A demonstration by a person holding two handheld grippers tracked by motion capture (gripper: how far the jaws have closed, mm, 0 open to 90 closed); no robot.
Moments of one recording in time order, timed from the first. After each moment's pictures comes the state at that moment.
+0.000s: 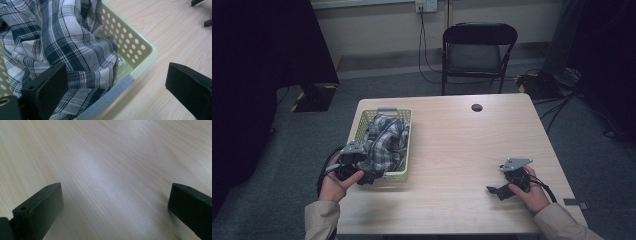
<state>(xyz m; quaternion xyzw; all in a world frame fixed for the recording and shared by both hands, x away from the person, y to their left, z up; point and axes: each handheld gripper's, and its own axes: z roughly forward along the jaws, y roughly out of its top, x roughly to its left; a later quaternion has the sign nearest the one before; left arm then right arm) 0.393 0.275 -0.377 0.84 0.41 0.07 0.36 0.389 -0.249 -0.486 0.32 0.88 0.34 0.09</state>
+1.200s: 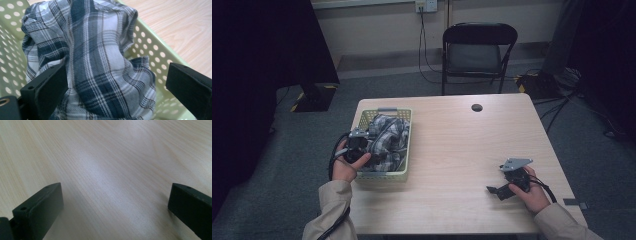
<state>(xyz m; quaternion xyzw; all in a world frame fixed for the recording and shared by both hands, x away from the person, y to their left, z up) 0.445 0.271 -0.392 0.81 0.46 0.11 0.35 0.389 -0.249 -0.486 0.32 0.88 0.34 0.09</state>
